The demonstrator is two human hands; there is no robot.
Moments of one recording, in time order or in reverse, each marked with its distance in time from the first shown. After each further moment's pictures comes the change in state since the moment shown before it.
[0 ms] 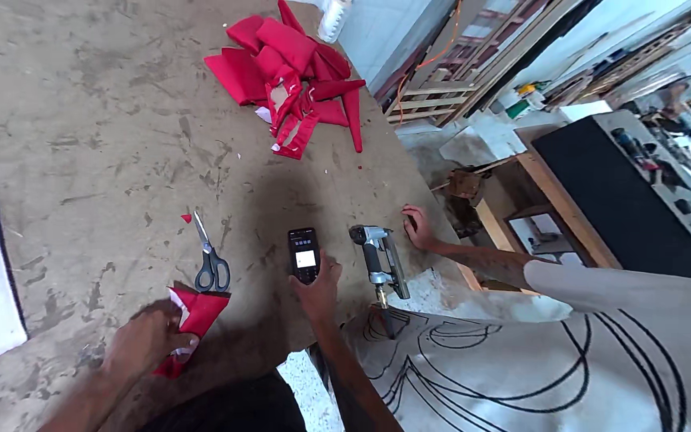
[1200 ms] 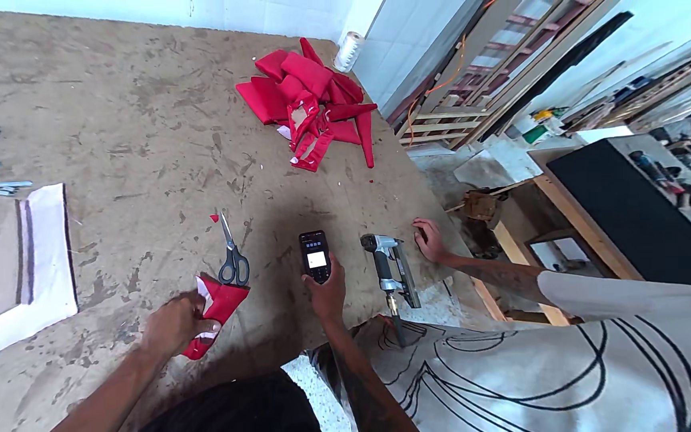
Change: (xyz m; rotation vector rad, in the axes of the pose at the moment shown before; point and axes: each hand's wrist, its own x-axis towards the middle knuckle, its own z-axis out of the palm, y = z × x) left_hand -0.016 0.009 0.001 -0.080 0.055 -0.032; right_hand -0.005 0.008 0.005 0.166 -0.003 -0.085
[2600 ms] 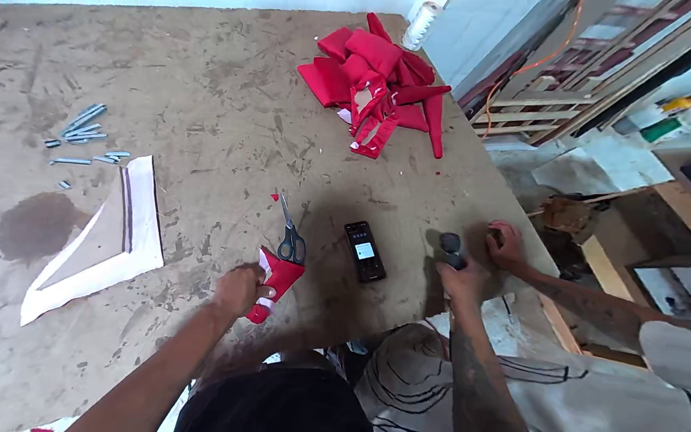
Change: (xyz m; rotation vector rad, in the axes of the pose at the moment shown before) left_hand -0.016 0.002 -0.015 -0.023 -0.030 0.051; right_hand 0.071 0.034 -0.128 -0.204 0.149 0.138
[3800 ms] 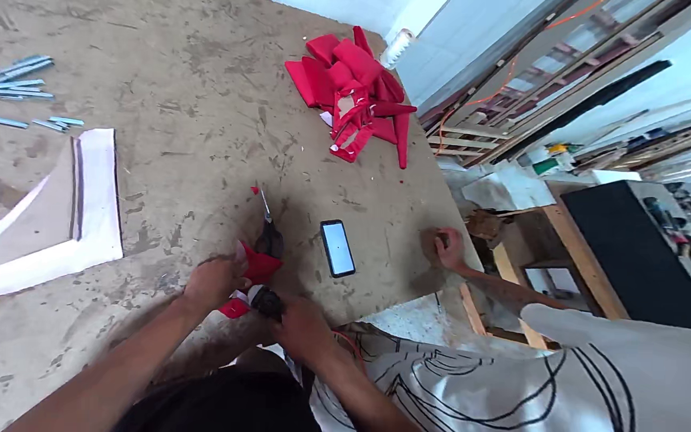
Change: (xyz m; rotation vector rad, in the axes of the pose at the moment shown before) left_hand 0.010 -0.008 0.005 -0.025 0.017 0.086; right_hand -0.268 -0.158 0.048 -0.383 -0.902 -0.594
